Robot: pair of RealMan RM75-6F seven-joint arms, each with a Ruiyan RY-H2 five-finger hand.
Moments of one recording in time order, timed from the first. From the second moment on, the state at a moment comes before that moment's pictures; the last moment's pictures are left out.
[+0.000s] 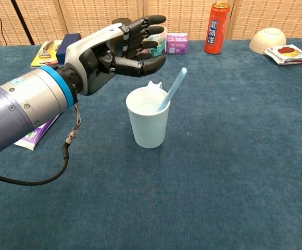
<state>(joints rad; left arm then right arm) -0.71 -1.74 -0.24 -1.59 1.35 1.06 -0.58 0.03 -1.02 0.04 -1.73 -1.53 1.51 -0.02</state>
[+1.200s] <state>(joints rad) -0.55 -1.50 0.06 -0.77 1.80 1.38 -0.23 0.03 -1.04 0.03 -1.76 -1.56 1.51 -0.10</state>
